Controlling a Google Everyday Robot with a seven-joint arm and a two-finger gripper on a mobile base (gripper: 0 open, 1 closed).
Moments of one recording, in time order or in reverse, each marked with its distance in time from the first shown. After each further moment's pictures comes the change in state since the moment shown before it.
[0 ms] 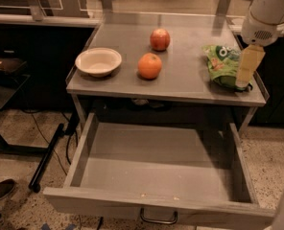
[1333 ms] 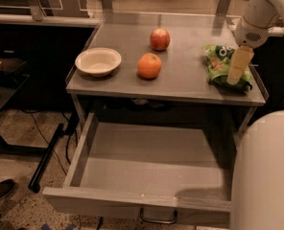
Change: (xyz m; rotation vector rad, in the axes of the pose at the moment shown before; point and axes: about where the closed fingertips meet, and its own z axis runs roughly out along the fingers) arm -0.007 -0.035 0.045 -0.063 -0.043 0.050
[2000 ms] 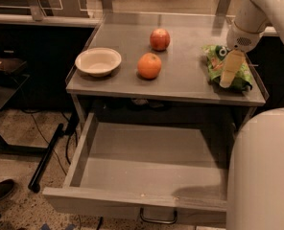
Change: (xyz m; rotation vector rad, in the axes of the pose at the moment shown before) arm -0.016 0.004 0.019 -0.030 -0.015 -0.015
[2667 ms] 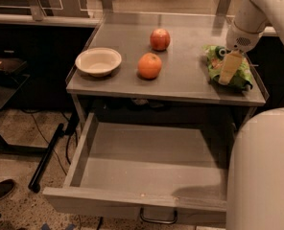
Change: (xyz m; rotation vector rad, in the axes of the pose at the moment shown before) arm -0.001 -0.002 0.002 0.005 -0.003 0.000
